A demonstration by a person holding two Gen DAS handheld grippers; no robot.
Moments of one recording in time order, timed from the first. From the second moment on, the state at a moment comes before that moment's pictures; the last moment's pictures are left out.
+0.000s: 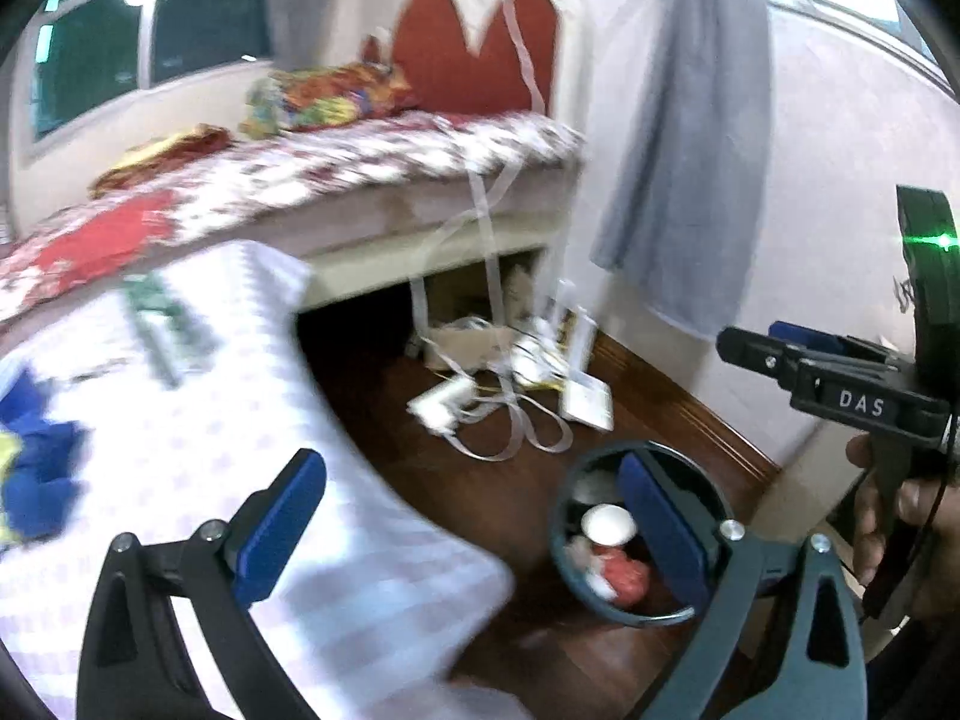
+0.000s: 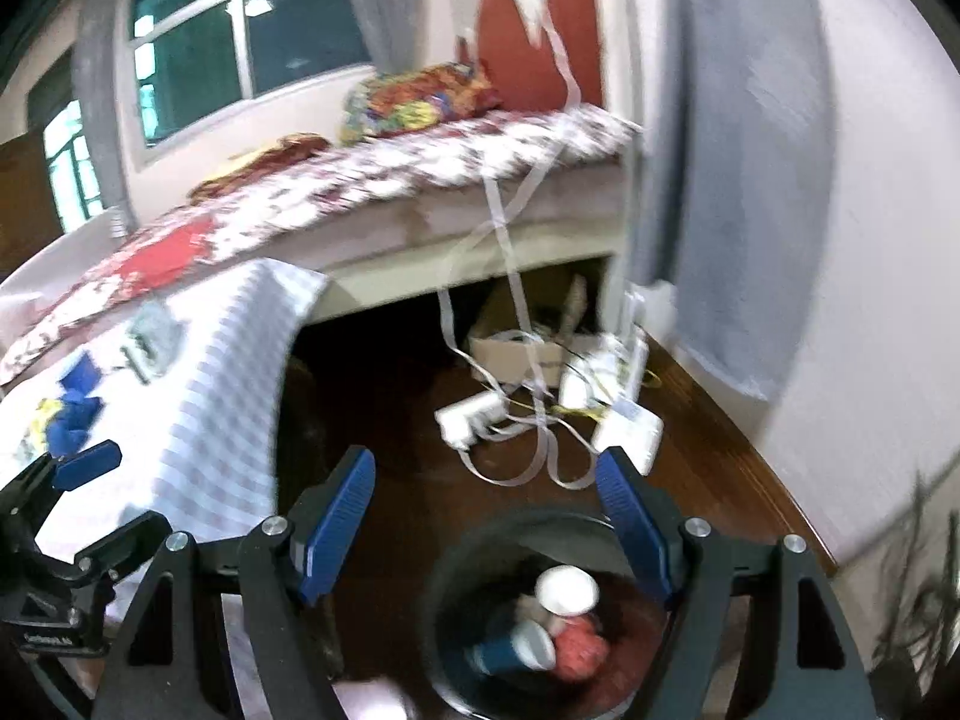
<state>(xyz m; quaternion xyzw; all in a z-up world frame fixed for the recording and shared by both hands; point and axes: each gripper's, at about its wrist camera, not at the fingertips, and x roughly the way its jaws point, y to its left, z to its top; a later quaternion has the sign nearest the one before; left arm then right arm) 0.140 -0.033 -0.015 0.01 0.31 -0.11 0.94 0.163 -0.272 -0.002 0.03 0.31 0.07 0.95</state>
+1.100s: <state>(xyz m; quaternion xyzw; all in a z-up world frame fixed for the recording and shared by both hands) 0.071 0.193 -0.007 -0.05 0.29 0.13 0.95 0.170 -0.026 0.027 -0.05 0.29 0.28 0.91</state>
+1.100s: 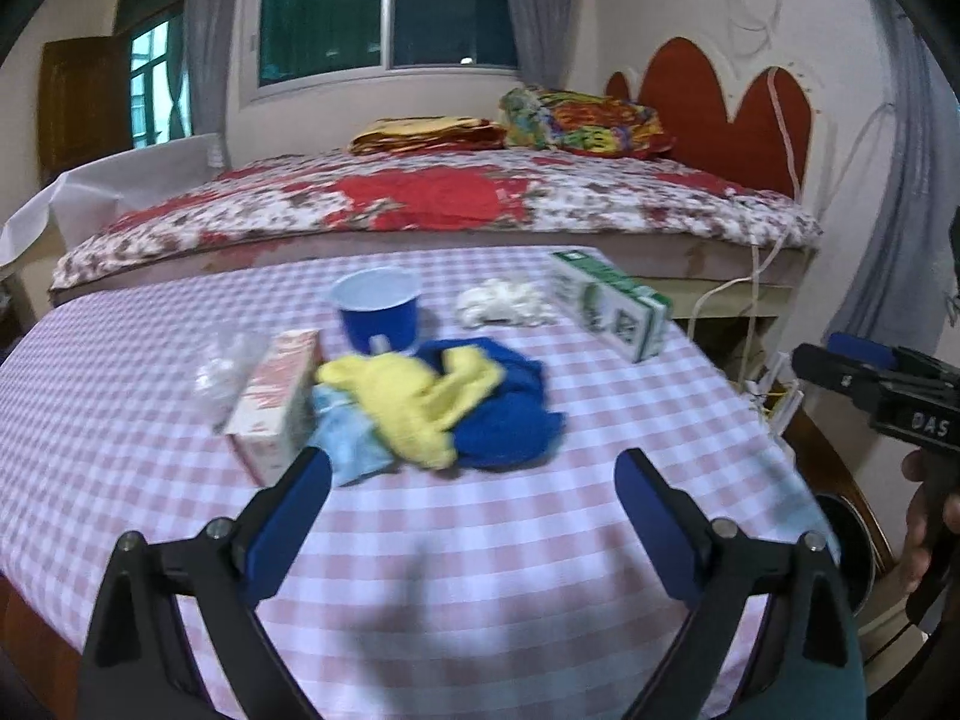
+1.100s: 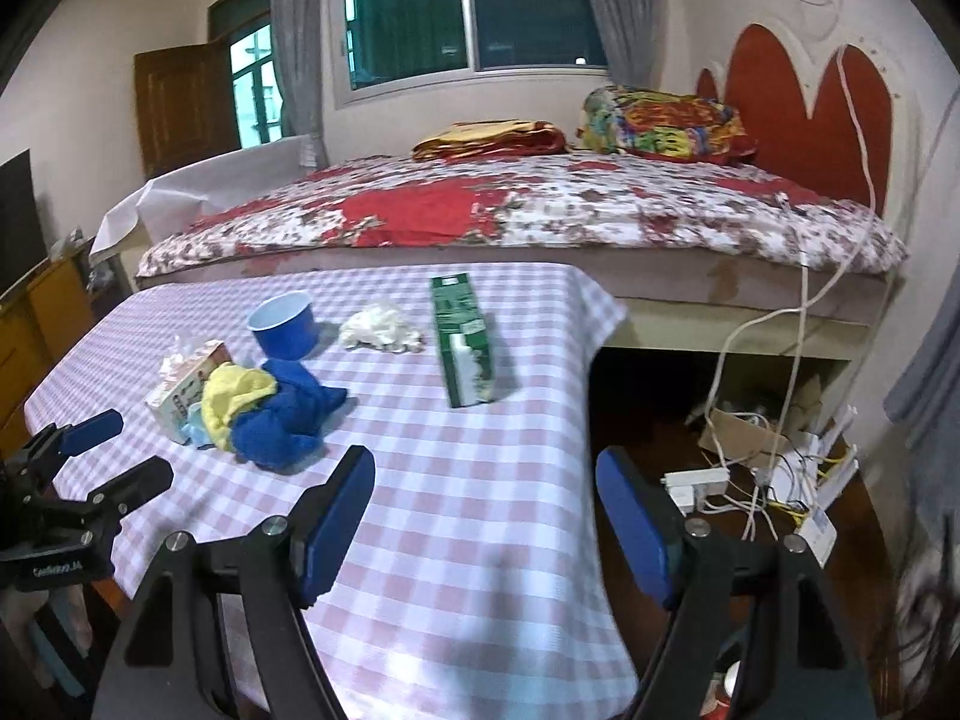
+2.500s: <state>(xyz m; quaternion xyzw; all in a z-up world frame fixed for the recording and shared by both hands) 0.114 0.320 -0.056 -0.11 0.35 0.17 0.91 0.199 0.167 -0.040 -0.13 0.38 0.39 0.83</state>
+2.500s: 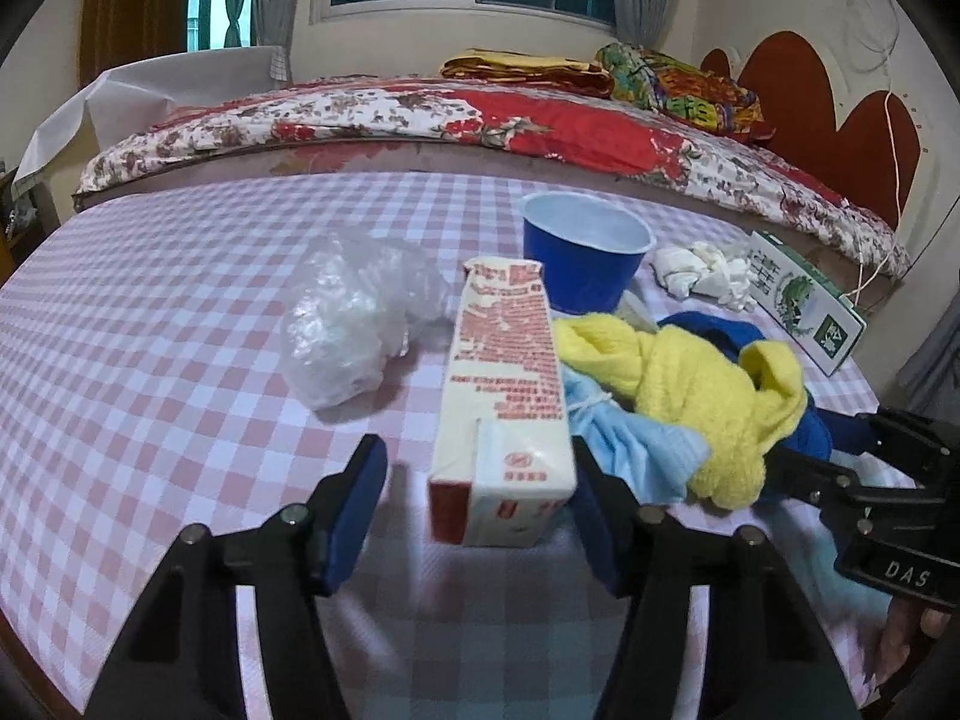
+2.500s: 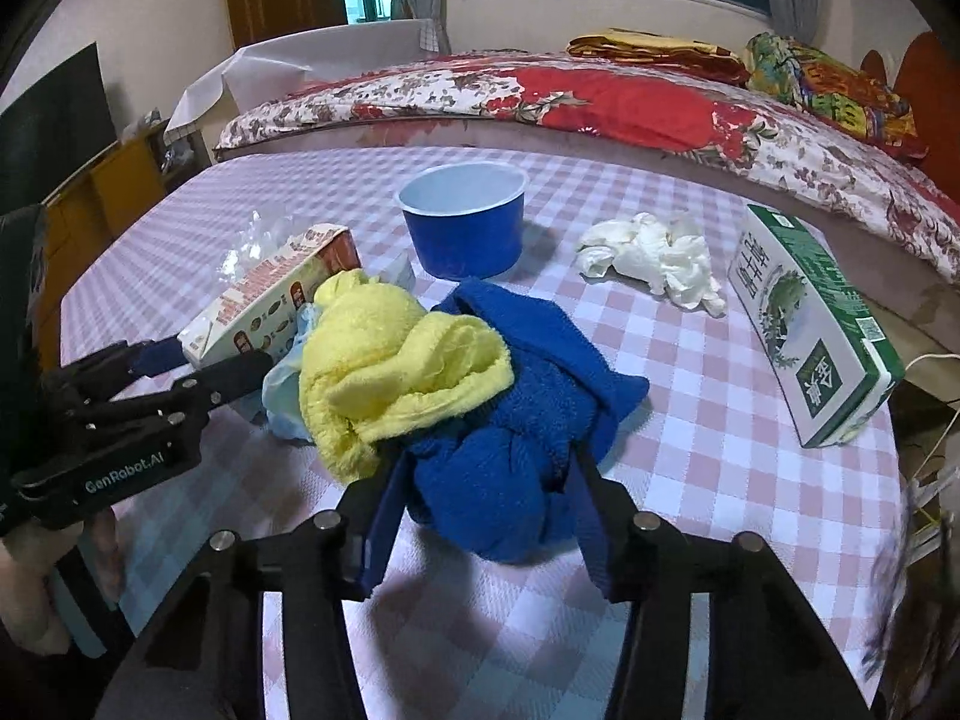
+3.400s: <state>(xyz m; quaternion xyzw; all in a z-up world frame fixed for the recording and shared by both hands) 0.074 0.290 -0.009 -0.08 0.27 0.17 0.94 0.172 0.121 0.010 -0.12 0.30 0.36 0.88</state>
